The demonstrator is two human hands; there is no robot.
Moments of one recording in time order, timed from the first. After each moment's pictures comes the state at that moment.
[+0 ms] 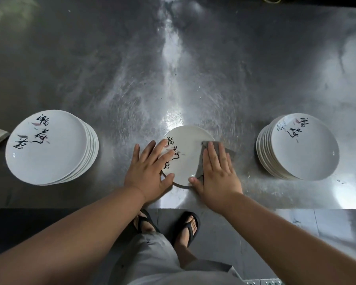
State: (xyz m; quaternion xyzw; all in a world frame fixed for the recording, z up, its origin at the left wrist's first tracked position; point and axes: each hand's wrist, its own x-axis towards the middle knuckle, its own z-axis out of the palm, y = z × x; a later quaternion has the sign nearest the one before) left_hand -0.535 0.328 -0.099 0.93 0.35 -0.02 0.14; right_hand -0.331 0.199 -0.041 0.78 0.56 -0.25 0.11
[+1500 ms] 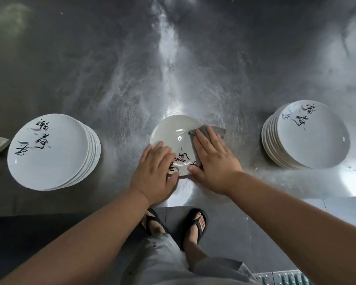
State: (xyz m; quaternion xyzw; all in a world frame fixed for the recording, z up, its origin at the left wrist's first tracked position) left_hand -0.538 0.321 -0.101 0.94 0.30 0.09 0.13; right_hand -0.320 0.230 -0.055 0.74 0.63 -0.22 0.05
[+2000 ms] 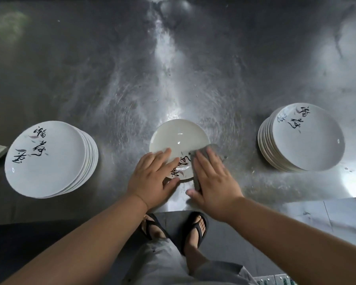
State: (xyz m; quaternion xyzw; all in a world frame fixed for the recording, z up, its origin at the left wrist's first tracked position) left_hand -0.536 0.325 -0.100 0.95 0.28 0.07 0.12; right_hand -0.343 0.188 -0.052 0.74 0.63 -0.23 0.03
